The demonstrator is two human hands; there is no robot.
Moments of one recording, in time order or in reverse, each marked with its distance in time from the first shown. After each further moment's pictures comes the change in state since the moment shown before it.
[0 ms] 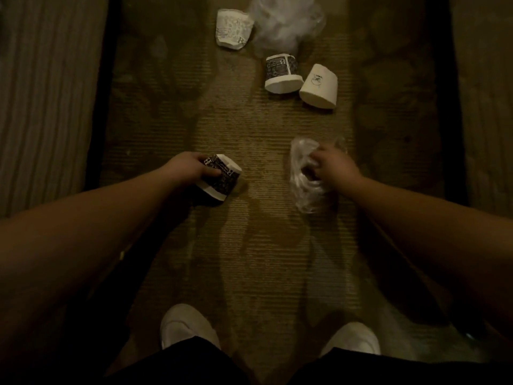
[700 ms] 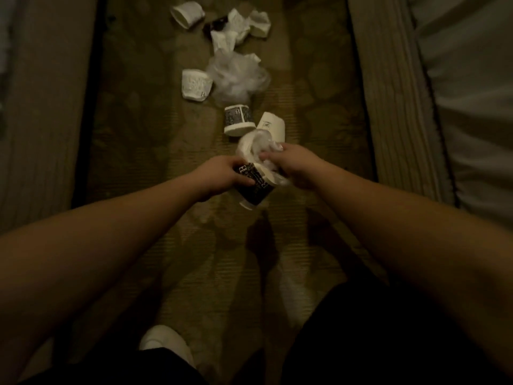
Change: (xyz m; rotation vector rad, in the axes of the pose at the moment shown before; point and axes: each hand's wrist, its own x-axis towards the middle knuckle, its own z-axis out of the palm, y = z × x) left_hand -0.070 0.163 0.065 0.089 -0.166 0.293; right_hand -0.020 -0.047 -0.134 1.145 -0.138 0.317
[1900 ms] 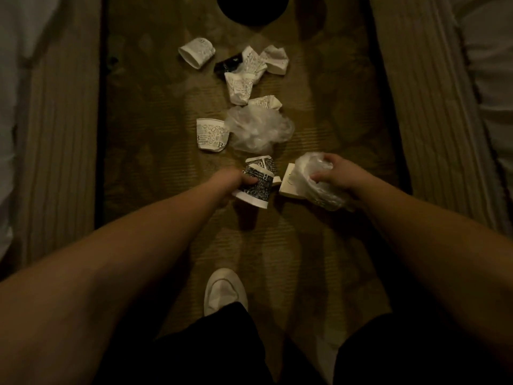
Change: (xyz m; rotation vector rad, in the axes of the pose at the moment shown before) left_hand 0.165 0.009 -0.114 -0.425 0.060 -0.367; right_hand 0.110 -0.076 -0.072 -0.486 0.237 0.107
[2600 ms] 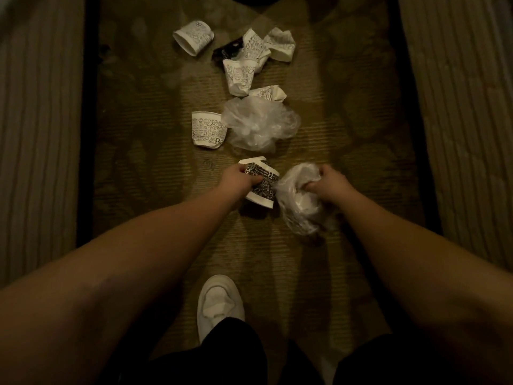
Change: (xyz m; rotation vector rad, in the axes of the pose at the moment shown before) left_hand 0.048 -0.013 0.029 0.022 0.204 0.125; right_hand 0.070 0.036 0.054 -0.049 0.049 0.070
